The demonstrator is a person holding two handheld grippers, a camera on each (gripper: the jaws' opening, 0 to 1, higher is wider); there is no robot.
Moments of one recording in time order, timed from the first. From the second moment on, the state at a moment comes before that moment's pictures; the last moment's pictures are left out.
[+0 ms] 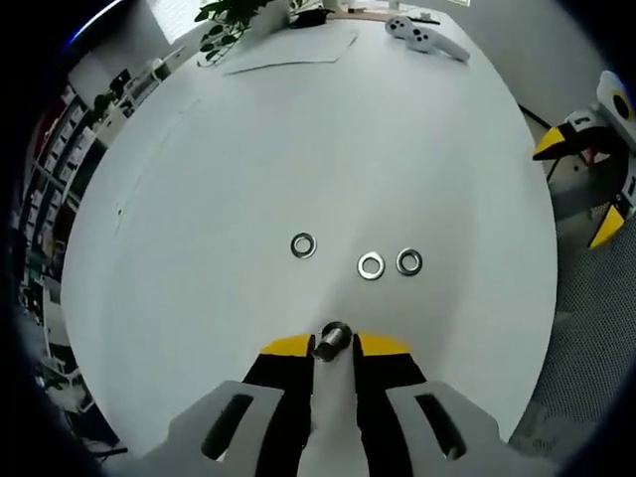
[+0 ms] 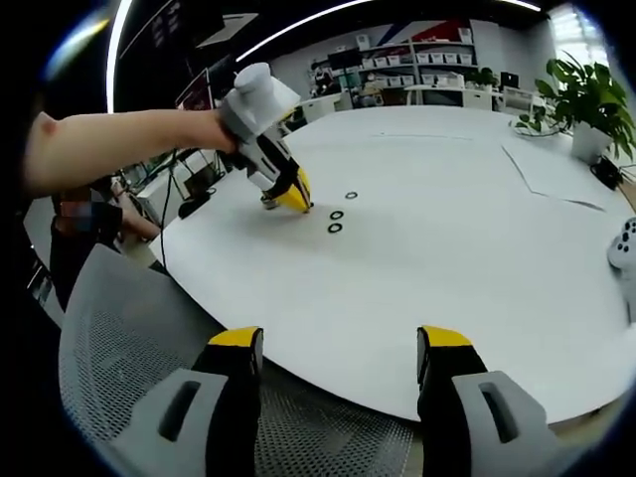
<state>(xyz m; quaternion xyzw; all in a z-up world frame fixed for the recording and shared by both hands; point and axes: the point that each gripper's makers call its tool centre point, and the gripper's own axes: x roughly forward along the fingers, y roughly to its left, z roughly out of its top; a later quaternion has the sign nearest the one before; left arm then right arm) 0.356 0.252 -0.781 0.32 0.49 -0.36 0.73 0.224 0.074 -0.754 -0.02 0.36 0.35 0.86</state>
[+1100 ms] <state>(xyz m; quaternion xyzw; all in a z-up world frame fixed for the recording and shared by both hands) 0.324 0.234 -0.702 0.24 0.39 -0.35 0.82 0.223 0.072 -0.757 -0.02 0.37 0.35 0.86</state>
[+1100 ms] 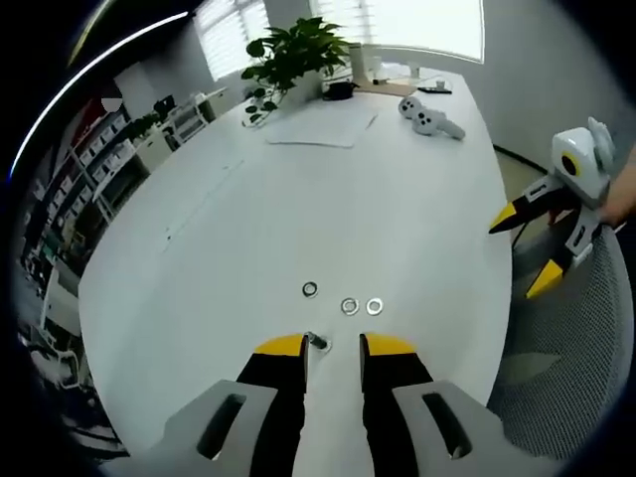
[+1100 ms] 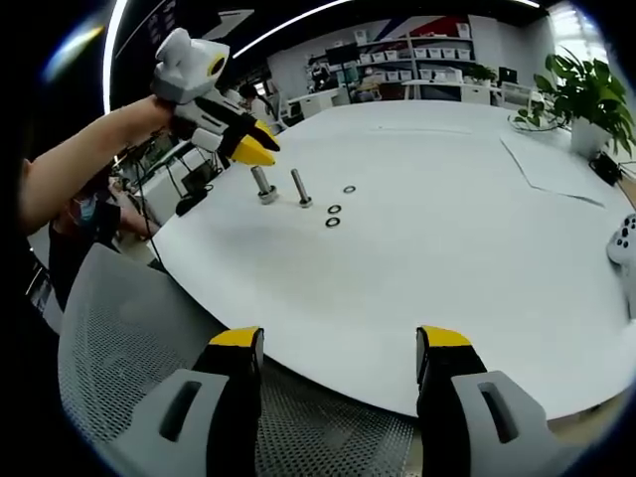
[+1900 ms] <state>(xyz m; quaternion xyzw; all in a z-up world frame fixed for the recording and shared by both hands) 0.306 0.198 -0.735 0.24 0.40 -0.40 0.79 0.221 0.072 -0.757 -0.02 0.38 0.35 0.86</state>
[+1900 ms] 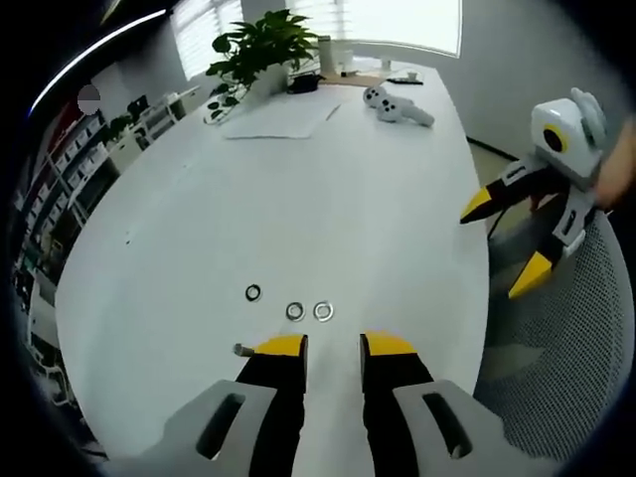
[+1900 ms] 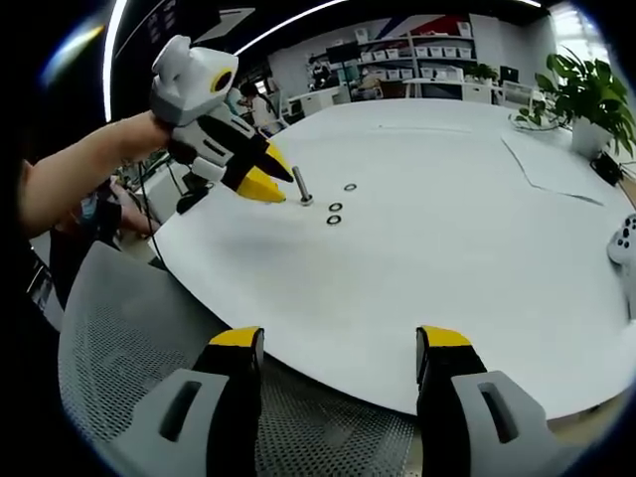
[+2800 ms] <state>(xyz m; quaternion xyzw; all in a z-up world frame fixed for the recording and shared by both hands) 0.320 0.176 -0.783 0.27 0.43 -0.41 0.75 0.218 0.078 -0.755 -0.02 0.37 0.37 0.85</state>
